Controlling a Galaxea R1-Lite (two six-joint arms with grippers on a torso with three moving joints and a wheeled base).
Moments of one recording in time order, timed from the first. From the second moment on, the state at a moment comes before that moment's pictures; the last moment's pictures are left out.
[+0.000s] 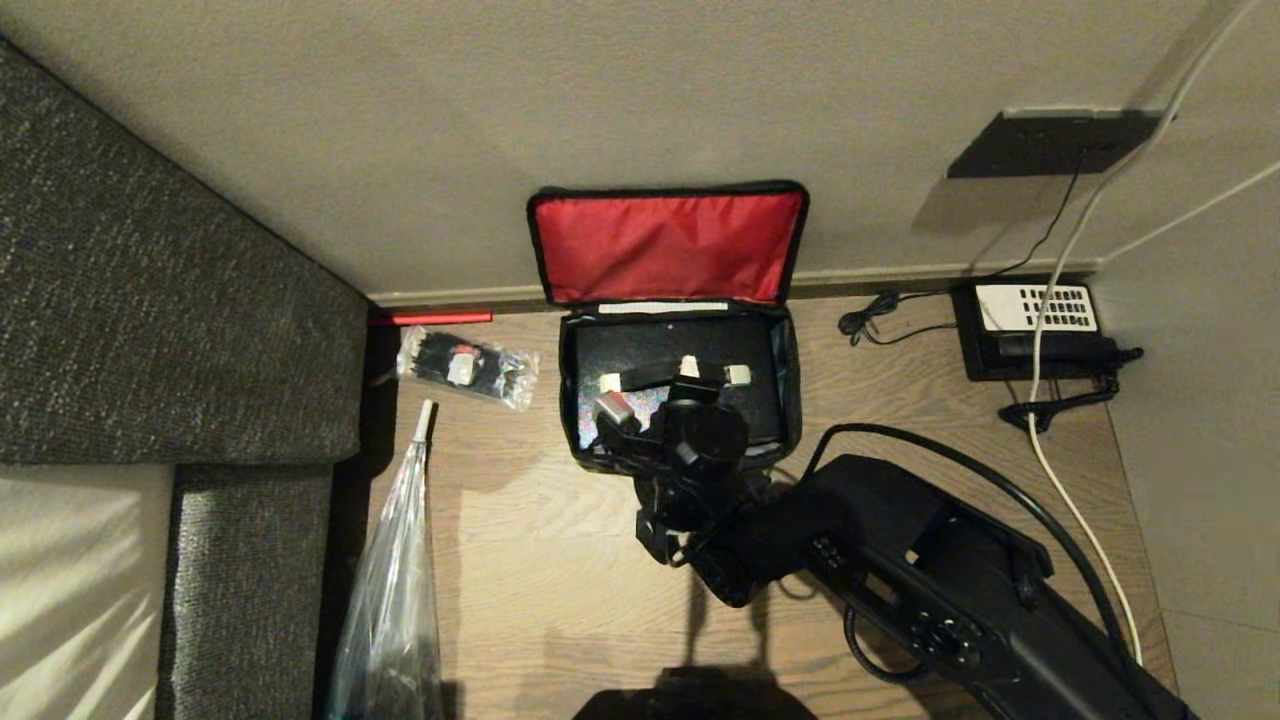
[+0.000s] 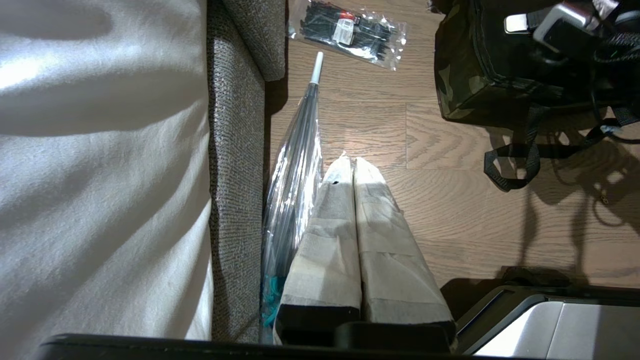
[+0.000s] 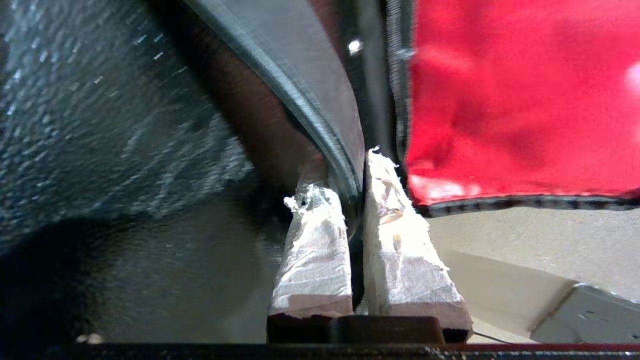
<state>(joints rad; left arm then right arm) 0.01 0.00 0.00 0.00 0.01 0.00 0.74 2.76 -1.77 -1.40 -0.76 -1.65</state>
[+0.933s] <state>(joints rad) 0.01 0.01 0.00 0.00 0.01 0.00 0.81 2.64 -1.68 -1.45 -0.79 -1.68</state>
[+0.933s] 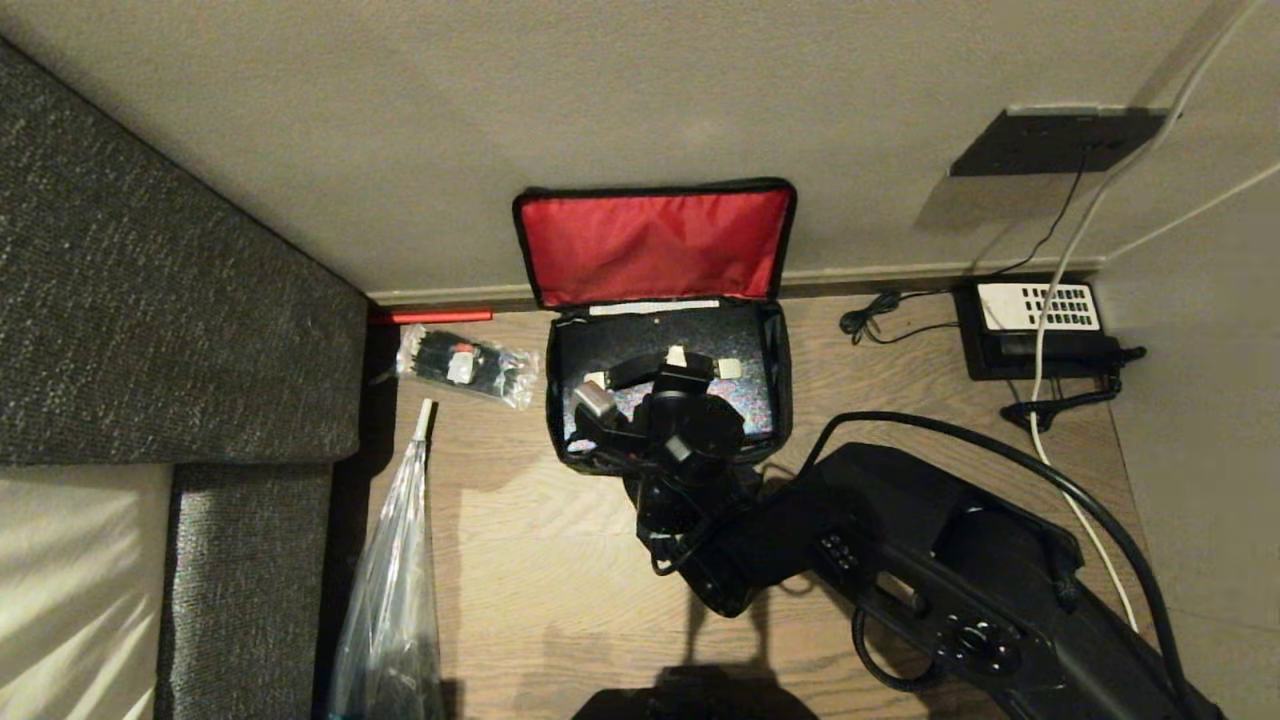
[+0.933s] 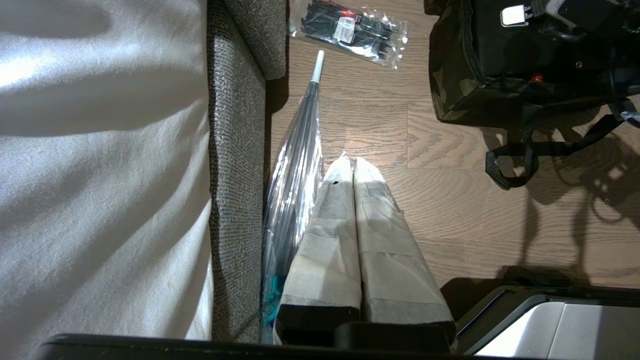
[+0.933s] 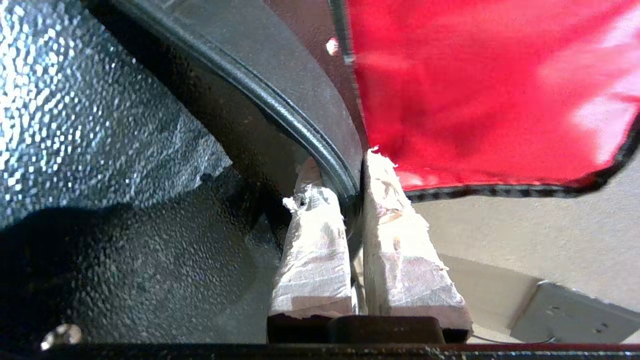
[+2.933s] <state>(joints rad) 0.01 0.01 0.00 0.00 0.01 0.00 0.87 2.51 -1.61 -1.42 -0.93 -1.58</state>
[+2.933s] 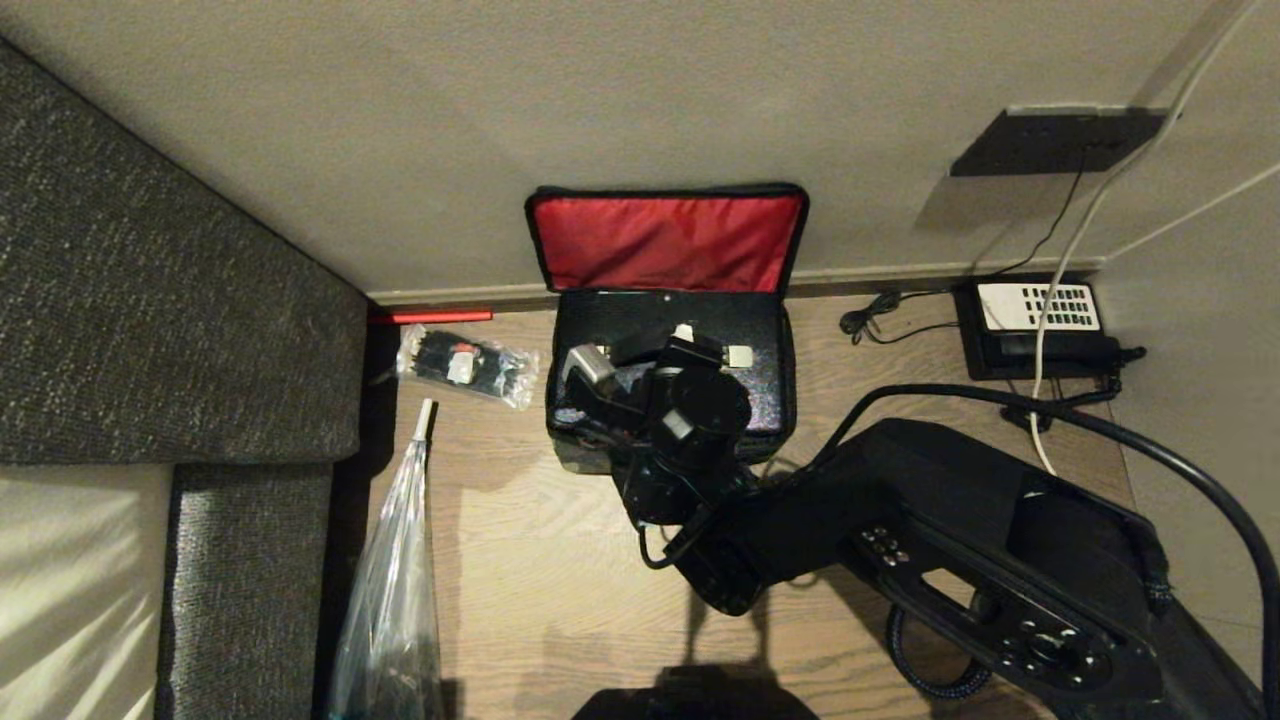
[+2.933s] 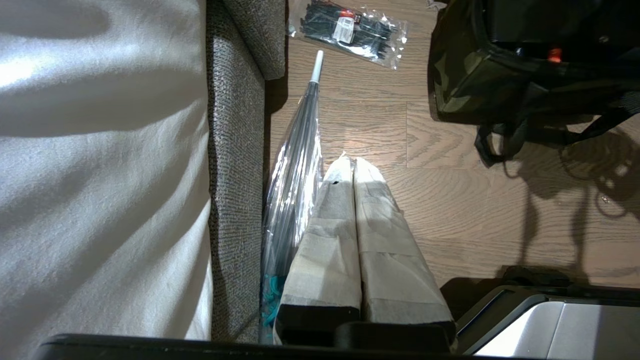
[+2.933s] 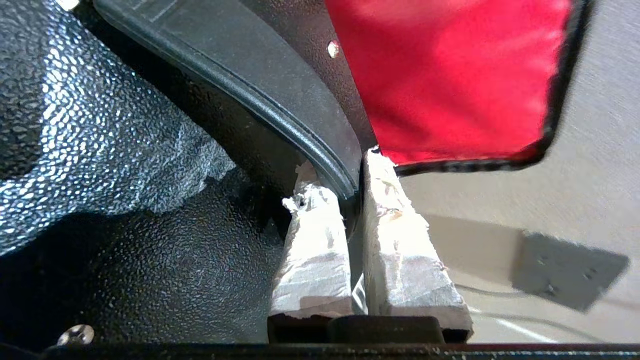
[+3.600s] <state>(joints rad) 0.01 0.01 0.00 0.00 0.01 0.00 0.88 2.54 -1.60 -1.42 -0.94 -1.56</state>
